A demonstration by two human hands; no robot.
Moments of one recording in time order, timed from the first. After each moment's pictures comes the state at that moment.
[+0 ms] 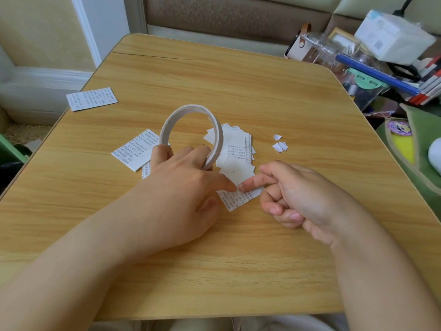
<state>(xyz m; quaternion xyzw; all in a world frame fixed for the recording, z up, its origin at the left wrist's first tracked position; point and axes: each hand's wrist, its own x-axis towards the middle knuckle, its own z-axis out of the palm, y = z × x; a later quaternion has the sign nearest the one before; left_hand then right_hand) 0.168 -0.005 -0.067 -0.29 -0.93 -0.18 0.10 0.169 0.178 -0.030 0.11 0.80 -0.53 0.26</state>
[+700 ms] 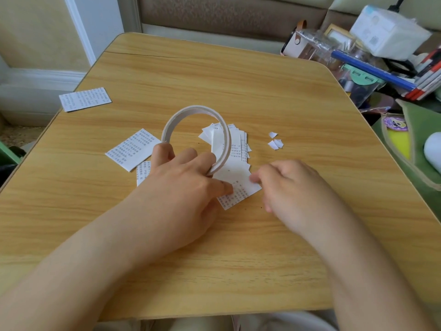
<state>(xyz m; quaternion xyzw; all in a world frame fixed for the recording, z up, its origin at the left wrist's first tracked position) 0.169 0.004 -0.072 -0.32 -0.93 -0.09 0.17 0.177 0.174 -0.033 0.07 0.93 -0.35 0.09</state>
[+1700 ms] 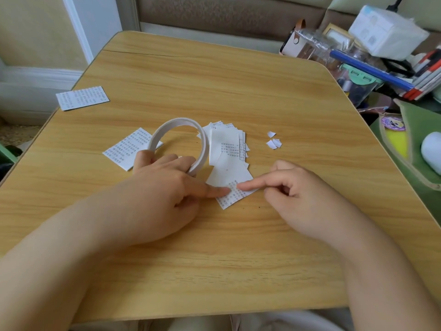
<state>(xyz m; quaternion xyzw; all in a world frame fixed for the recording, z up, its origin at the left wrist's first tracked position) 0.160 -0.021 -0.074 -0.30 -0.94 -0.18 -0.02 0.174 0.203 -0.049 -0.09 0.93 -0.33 0.11</state>
